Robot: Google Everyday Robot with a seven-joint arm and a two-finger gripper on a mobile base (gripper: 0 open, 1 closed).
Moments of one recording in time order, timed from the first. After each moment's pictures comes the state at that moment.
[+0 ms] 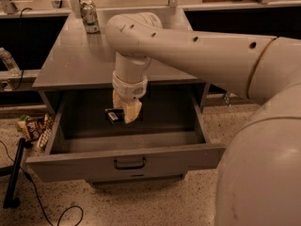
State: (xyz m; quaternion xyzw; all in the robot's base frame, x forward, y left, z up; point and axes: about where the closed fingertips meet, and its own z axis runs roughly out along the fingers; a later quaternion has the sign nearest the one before) arm 0.558 0.070 0.765 -0.89 0.45 0.05 0.08
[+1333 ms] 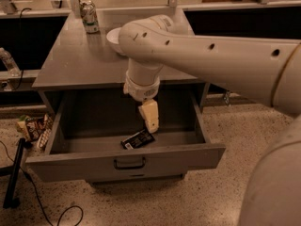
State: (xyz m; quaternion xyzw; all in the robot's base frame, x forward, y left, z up) arm 0.579 0.035 0.761 -0.86 0.50 -0.02 0.10
